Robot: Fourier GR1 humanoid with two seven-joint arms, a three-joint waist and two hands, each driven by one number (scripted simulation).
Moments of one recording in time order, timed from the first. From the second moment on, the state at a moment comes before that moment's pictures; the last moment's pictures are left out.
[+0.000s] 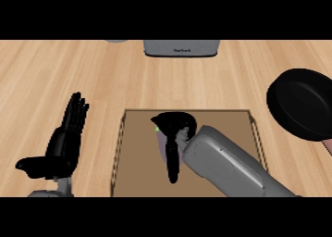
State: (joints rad) left arm -0.01 0.14 -0.13 -1.59 0.10 0.22 -0.12; right arm -0.77 -0.07 0.68 -1.17 0.12 0.54 0.92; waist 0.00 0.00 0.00
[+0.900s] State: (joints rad) left arm -0.01 0.12 -0.10 -1.59 0.07 0.19 -0.11; right arm -0.72 -0.03 0.64 -1.15 0.49 0.48 0.66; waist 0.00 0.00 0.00
